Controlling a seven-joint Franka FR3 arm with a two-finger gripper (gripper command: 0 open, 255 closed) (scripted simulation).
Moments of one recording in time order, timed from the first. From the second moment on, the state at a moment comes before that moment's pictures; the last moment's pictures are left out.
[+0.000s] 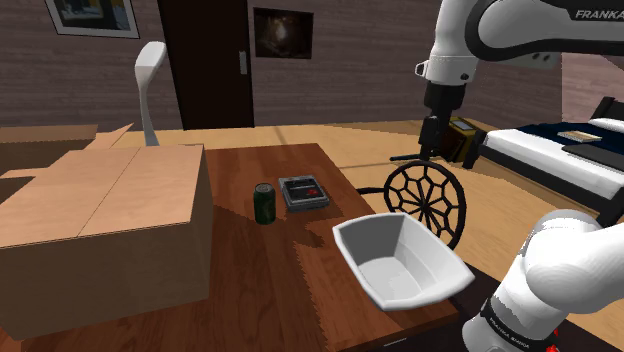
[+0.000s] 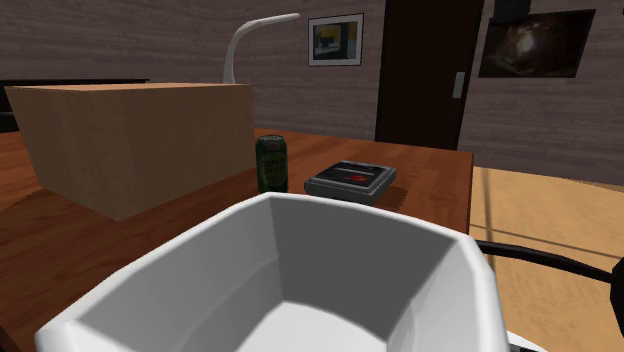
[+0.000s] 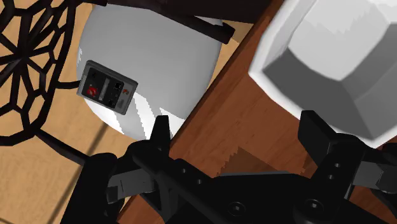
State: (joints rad) arm 0.02 -0.79 0.03 -2.34 -0.05 1.52 -0.11
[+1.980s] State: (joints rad) arm 0.14 0.20 0.24 -1.70 0.00 1.85 0.16
